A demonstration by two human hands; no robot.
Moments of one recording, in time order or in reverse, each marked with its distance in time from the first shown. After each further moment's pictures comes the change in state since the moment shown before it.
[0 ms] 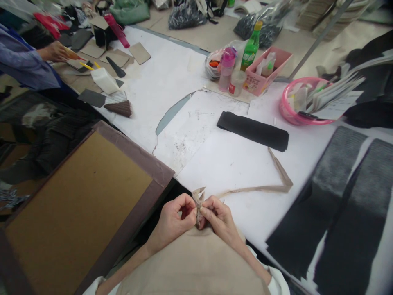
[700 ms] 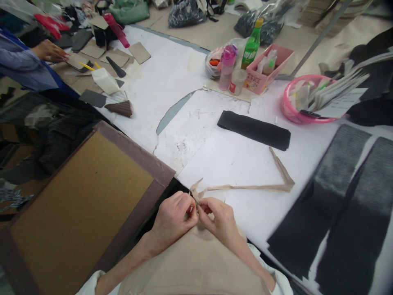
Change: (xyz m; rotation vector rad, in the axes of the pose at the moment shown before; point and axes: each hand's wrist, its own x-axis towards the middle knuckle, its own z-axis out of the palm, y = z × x) left_hand 0.010 0.000 -0.008 0.596 0.101 0.580; right_hand 0.005 0.002 -0.003 -0.948 0.104 -0.348
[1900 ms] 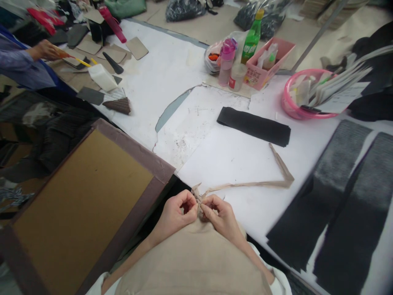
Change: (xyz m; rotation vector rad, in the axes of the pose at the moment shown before) left_hand -0.003 0.010 0.002 -0.665 -0.191 -0.612; right_hand -0.014 0.008 0.003 0.611 -0.082 0.399
